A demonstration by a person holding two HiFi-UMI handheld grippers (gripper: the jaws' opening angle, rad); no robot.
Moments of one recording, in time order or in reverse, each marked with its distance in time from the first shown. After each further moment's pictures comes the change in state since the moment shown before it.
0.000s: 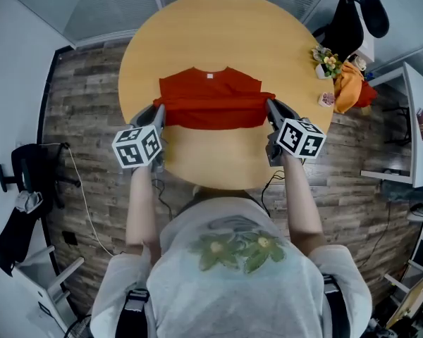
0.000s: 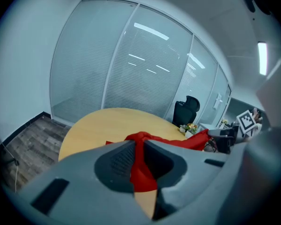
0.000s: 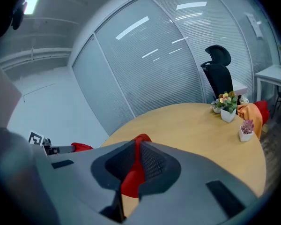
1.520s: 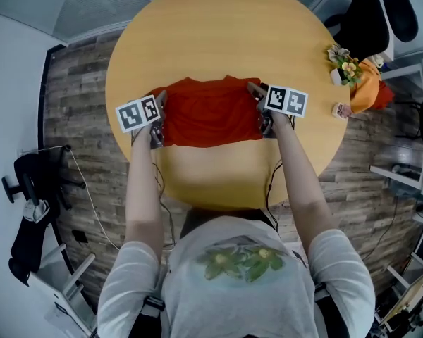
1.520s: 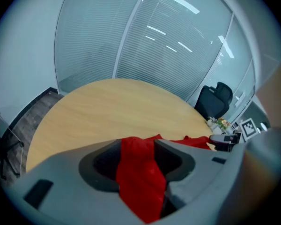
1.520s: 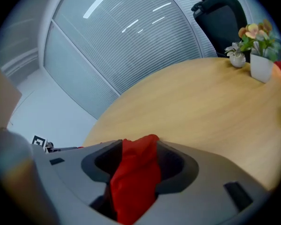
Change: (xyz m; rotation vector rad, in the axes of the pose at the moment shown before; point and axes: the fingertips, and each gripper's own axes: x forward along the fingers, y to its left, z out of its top) left arm 0.192 0.090 -0.027 -0.152 0.303 0.116; right arm 0.205 -0.102 -0.050 0.226 0.299 -0.009
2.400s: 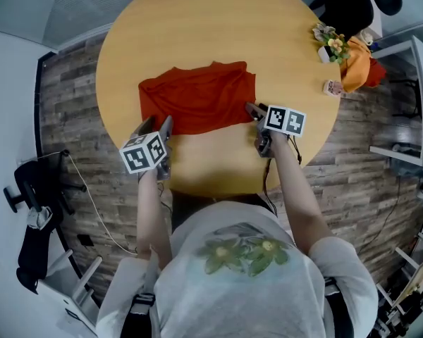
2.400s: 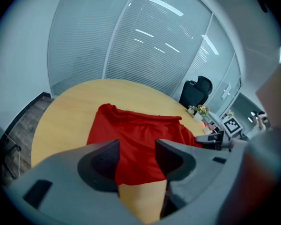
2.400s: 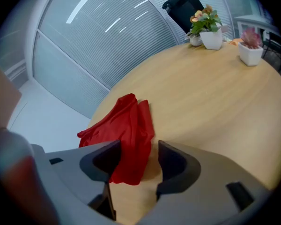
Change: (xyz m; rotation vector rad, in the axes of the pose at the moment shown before) left arm -0.074 -0.064 -0.088 0.088 -0.024 -0.081; right arm -0.070 -0.026 -0.106 0.175 0.048 -0.045
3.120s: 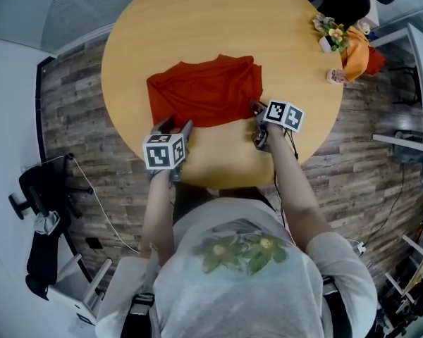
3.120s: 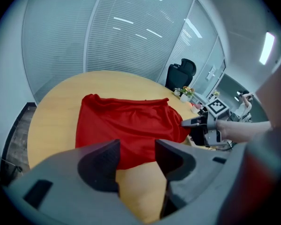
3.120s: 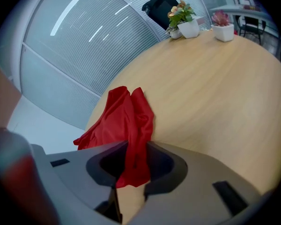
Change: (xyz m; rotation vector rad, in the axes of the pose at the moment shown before) left arm -0.004 -0.025 -0.035 0.202 0.142 -0.108; right arm 0.013 0.006 -0.034 0.194 -0.053 -0.054
